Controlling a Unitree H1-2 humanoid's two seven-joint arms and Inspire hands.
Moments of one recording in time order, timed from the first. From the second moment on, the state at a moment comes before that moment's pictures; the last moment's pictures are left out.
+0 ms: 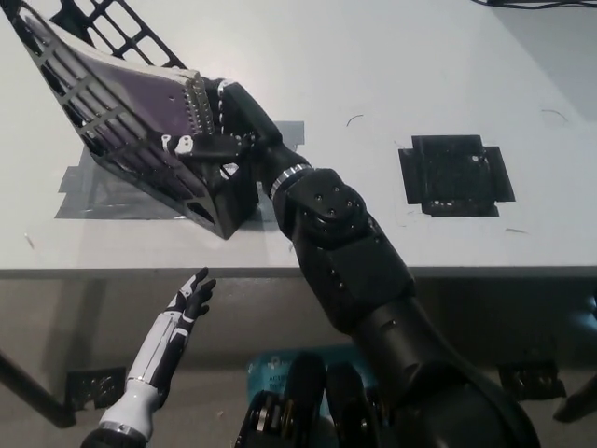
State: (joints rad) left_arm -0.09 0.16 -0.07 0.07 0.09 -0.06 -0.10; right_arm -1.01 0.26 0.04 0.83 0.11 -0.03 0.11
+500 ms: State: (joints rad) left_arm -0.10 0.16 -0.09 0.07 0.10 -0.06 -0.12; right_arm -1.00 0.30 -0.10 0.68 0.30 0.10 0.16
